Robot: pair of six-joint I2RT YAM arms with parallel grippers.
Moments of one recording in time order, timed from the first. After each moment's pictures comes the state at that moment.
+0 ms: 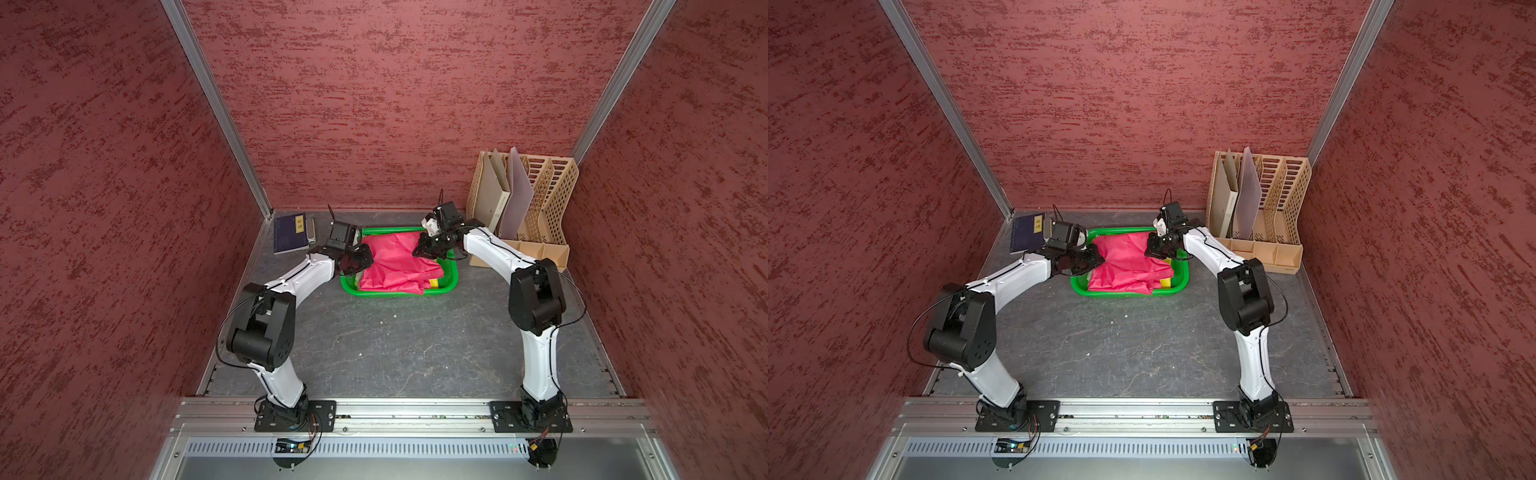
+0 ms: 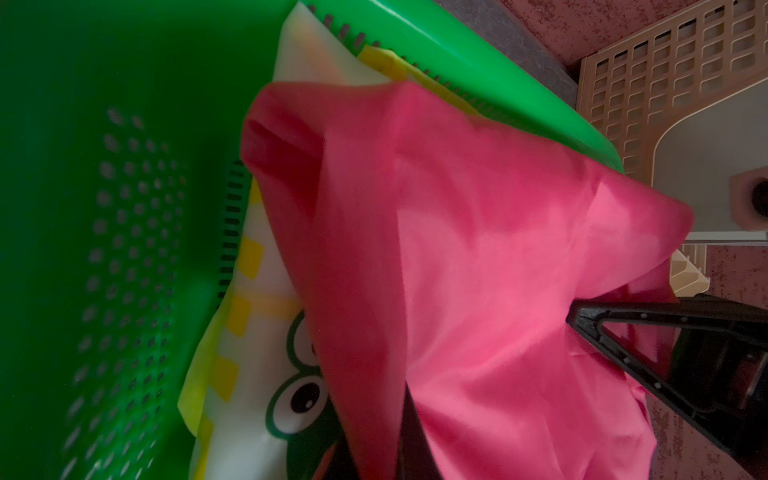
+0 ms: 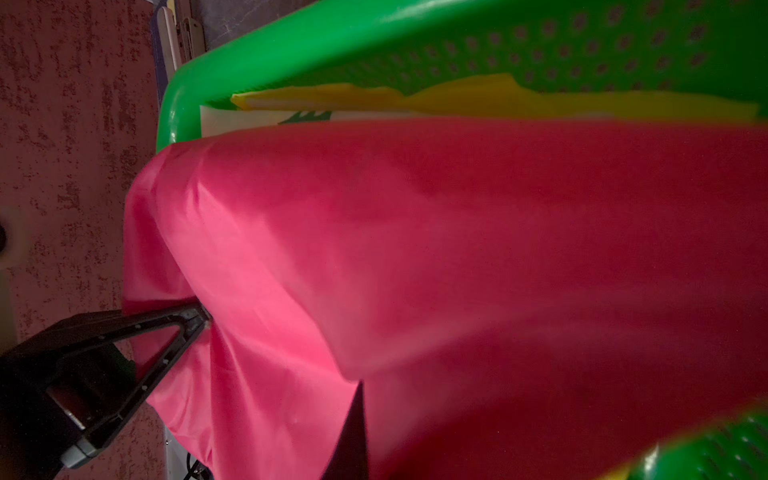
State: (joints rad) left arm -0.29 1.74 1.22 -0.34 0.27 -0.65; right arm 0.40 2.13 1.80 -0.67 -0.47 0.51
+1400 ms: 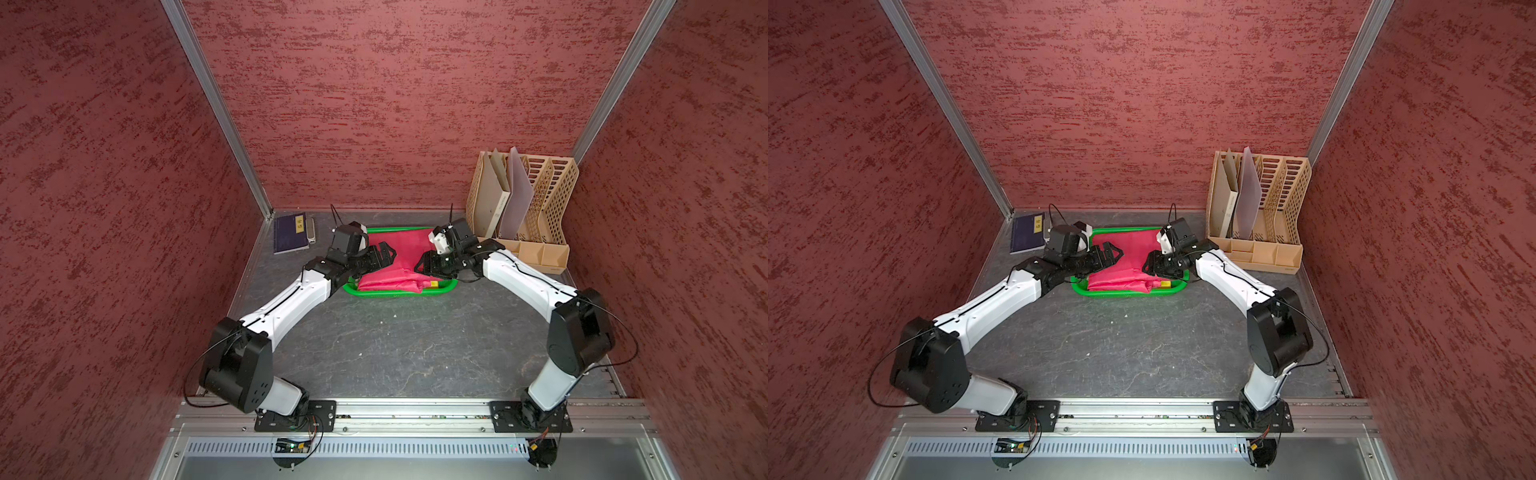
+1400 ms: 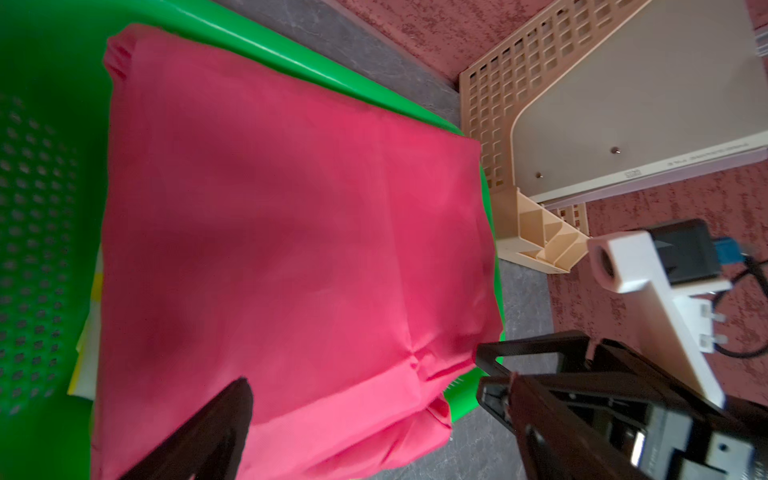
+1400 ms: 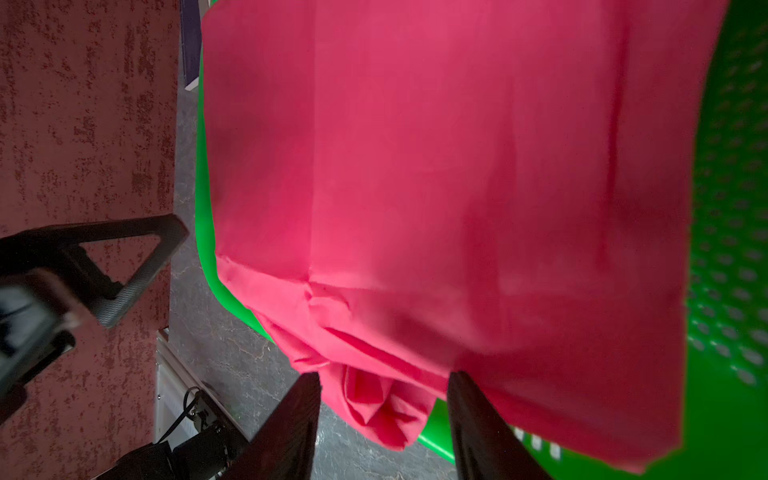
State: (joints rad) left arm -0.42 1.50 1.09 -0.26 0.23 -0.74; right arm 0.49 1.75 1.38 -0.56 -0.41 0.55
